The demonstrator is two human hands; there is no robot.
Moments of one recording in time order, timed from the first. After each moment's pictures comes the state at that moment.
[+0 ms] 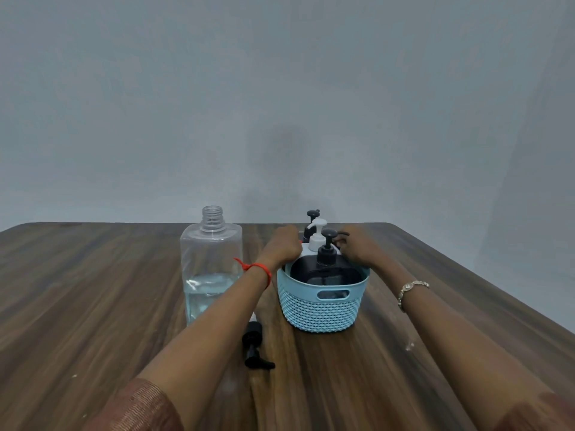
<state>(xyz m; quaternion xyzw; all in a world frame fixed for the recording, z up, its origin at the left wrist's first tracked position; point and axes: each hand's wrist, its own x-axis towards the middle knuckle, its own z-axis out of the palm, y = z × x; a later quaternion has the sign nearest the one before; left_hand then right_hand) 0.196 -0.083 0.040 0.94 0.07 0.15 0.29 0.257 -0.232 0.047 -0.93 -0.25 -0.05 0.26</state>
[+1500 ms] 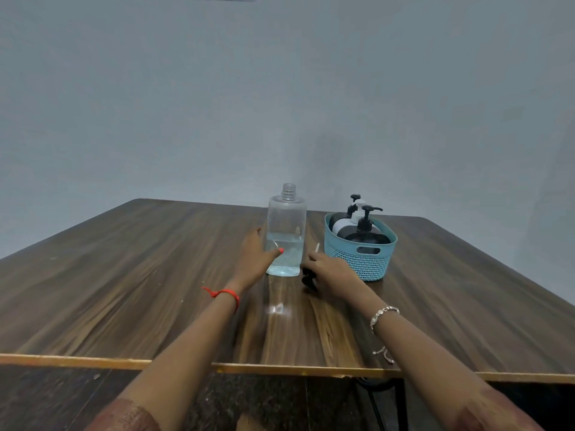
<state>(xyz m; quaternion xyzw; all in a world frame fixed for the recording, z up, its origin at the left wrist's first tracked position) -0.019 -0.029 -0.009 0.82 0.14 0.34 0.45 0.090 -0.181 -0.029 -0.82 -0.53 -0.22 0.01</state>
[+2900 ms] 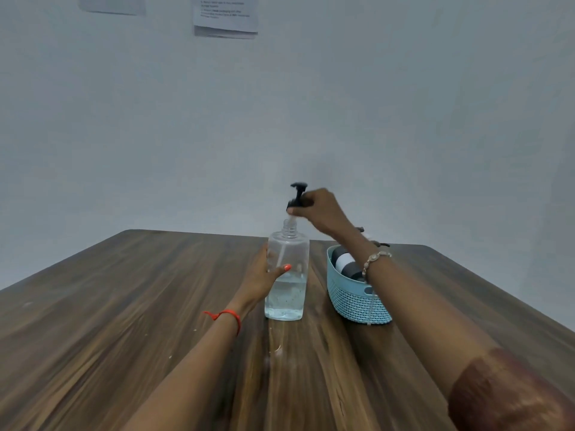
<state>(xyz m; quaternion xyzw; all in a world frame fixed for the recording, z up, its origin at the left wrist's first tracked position) 0.038 0.008 0.004 0.78 0.01 0.28 0.56 0.101 -0.116 0.133 -0.79 -0.42 -0.11 0.44</state>
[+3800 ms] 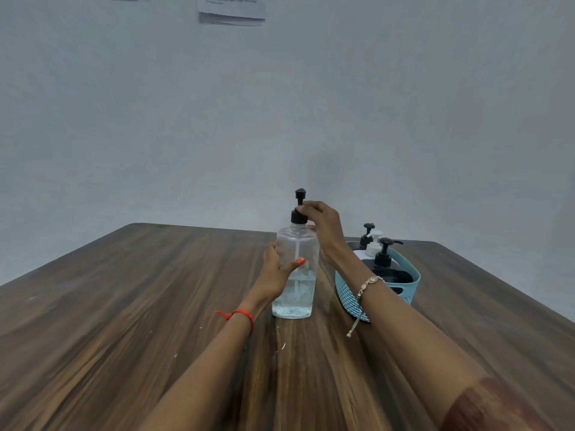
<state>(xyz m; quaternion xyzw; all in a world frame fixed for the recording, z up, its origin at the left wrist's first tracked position) 0.047 0.000 0.002 0.76 0.06 0.27 0.58 0.109 -0.089 0.085 -0.66 -0.30 -0.03 0.69</state>
